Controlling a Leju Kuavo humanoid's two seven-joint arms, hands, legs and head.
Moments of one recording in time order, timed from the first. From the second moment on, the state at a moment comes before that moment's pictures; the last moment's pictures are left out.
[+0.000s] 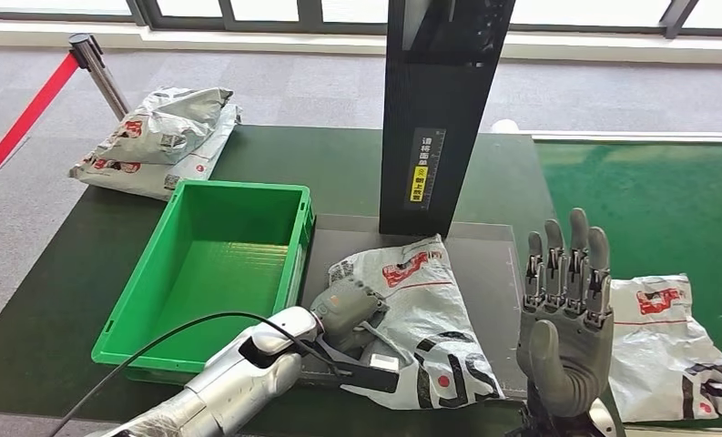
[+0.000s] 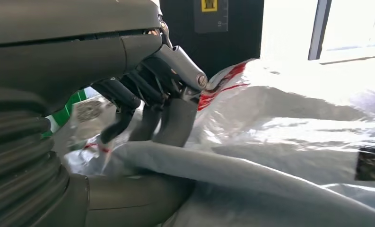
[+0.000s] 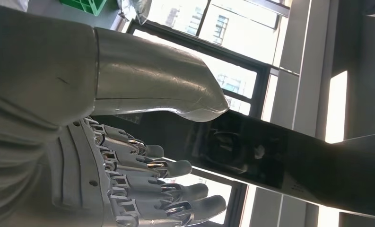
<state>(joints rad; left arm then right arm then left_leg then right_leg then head) -0.49 -0.09 -0.79 -0.86 -0.91 0.01 -0.33 0.18 0.08 0.22 -2.00 0.27 -0.09 -0.63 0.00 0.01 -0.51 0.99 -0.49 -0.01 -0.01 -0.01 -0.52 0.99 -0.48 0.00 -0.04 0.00</state>
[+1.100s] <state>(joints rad) -0.23 -0.03 -0.58 -1.34 -1.15 0.58 -0.28 0.23 0.08 0.16 -2.06 0.23 -0.10 -0.63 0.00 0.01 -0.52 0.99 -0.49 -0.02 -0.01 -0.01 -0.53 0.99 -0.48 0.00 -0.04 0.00</state>
